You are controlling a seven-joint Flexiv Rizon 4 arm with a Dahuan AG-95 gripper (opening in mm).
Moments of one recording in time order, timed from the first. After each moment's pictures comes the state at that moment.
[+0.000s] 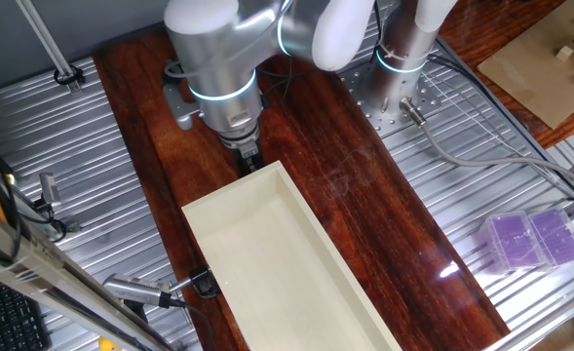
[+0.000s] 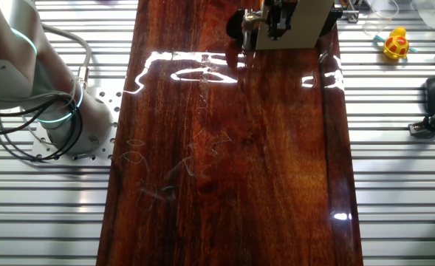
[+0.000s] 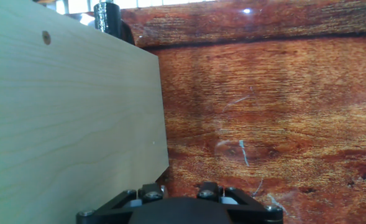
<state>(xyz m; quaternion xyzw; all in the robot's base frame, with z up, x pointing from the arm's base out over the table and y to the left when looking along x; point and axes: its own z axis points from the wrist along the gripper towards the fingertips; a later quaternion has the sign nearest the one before) 0.488 0.187 0.166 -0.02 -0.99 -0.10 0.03</state>
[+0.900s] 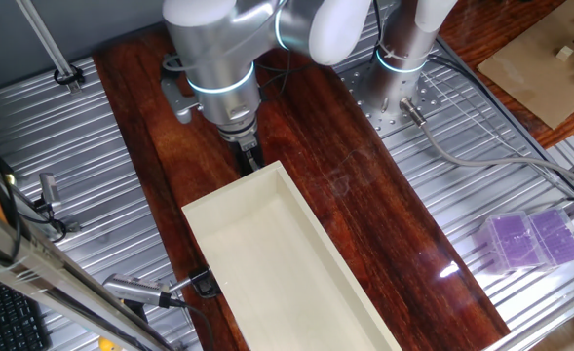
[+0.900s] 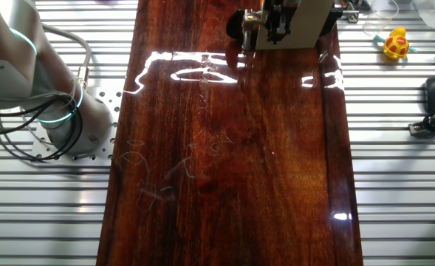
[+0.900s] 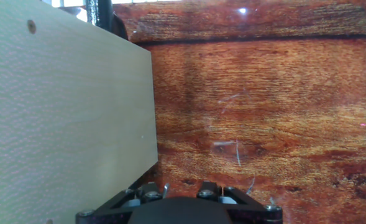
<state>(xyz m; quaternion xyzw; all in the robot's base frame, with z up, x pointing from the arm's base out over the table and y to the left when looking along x) 0.481 0.171 0.167 0.00 -0.99 -0.10 0.03</state>
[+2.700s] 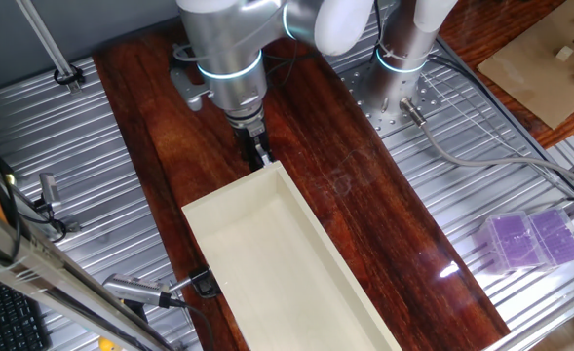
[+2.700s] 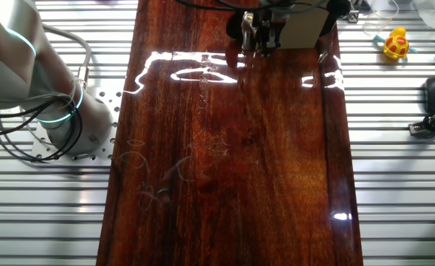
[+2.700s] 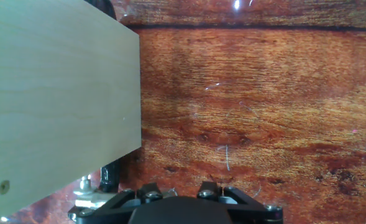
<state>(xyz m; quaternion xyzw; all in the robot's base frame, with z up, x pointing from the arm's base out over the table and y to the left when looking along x) 0.458 0.147 0.155 0.03 -0.99 -0.11 0.02</state>
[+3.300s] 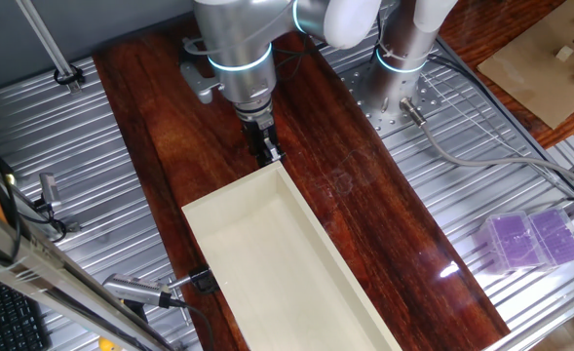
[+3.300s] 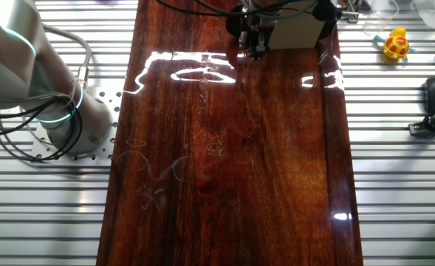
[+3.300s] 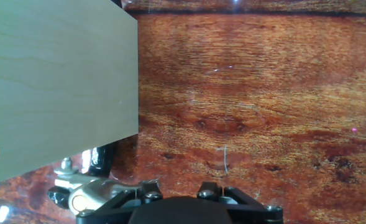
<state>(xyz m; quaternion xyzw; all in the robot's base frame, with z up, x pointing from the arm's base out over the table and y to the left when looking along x) 0.440 0.142 0.153 0.03 -0.99 -0.11 0.02</state>
